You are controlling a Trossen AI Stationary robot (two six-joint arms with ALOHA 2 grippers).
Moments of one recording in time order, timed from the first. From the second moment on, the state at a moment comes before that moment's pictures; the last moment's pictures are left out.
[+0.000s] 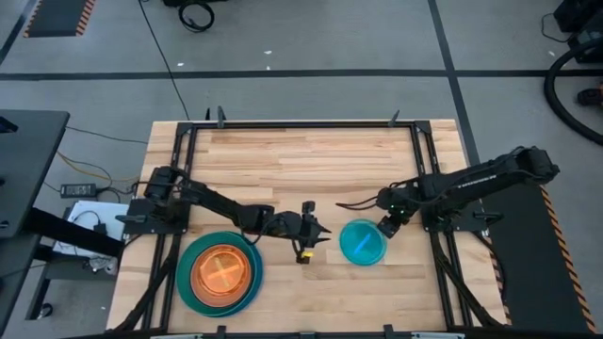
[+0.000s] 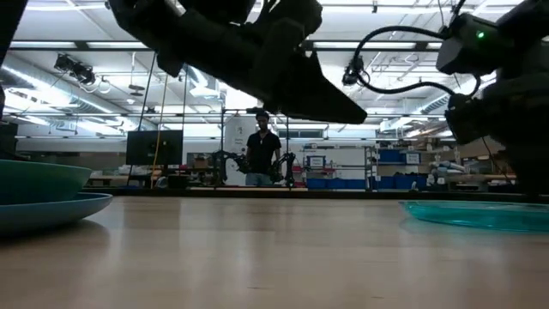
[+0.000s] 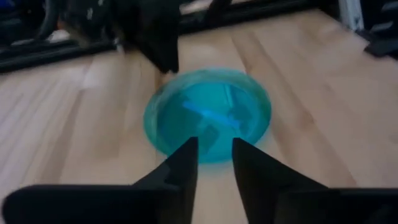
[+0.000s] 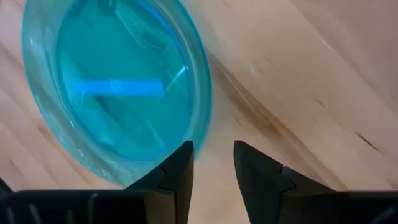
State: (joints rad) left arm -0.22 1.94 1.05 0.50 -0.17 0.09; right arm 0.06 1.04 0.42 -0.62 -0.25 0.93
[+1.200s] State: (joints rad) left arm -0.35 2.06 1.22 0.23 -0.18 0.16; right arm 0.04 1.31 0.42 -0.16 -0.26 0.73
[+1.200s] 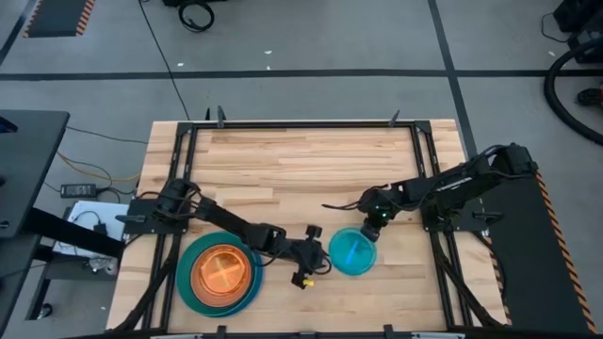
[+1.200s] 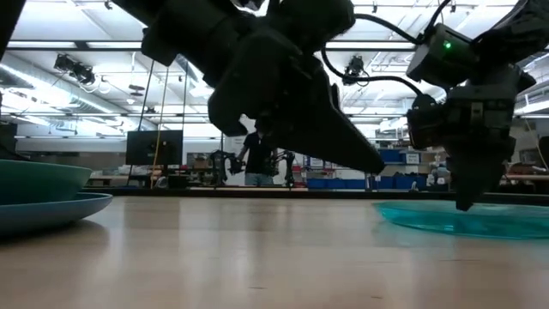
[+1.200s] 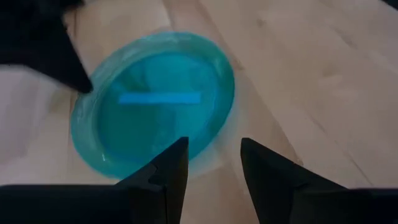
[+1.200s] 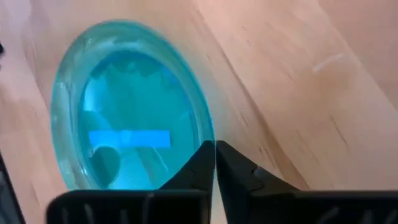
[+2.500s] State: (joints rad) left arm -0.29 2.06 1.49 -0.27 -0.17 1.20; right arm -0.12 1.27 0.42 -0.06 -0.55 0.79
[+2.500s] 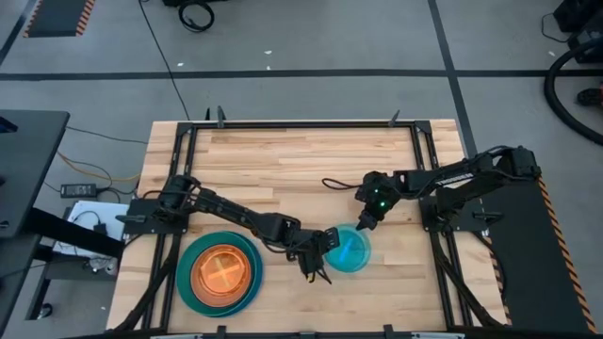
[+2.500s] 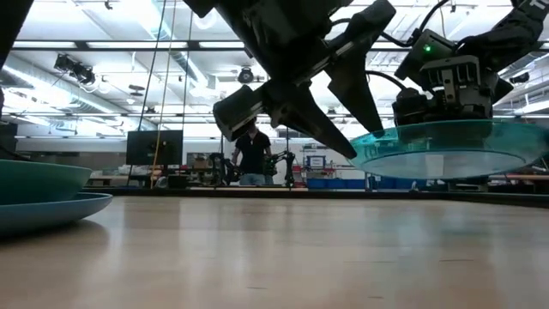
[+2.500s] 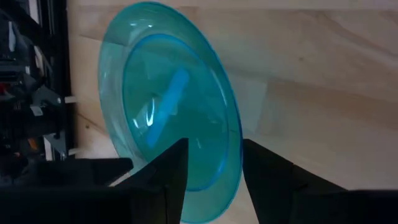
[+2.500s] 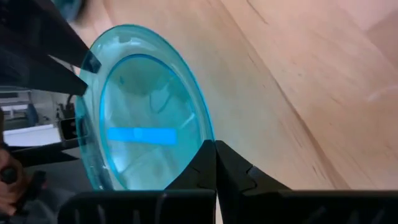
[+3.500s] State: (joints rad) left arm -0.28 2.06 1.49 -0.26 -0.16 1.24; right arm -0.17 1.27 0.42 0.07 -0.72 0.82
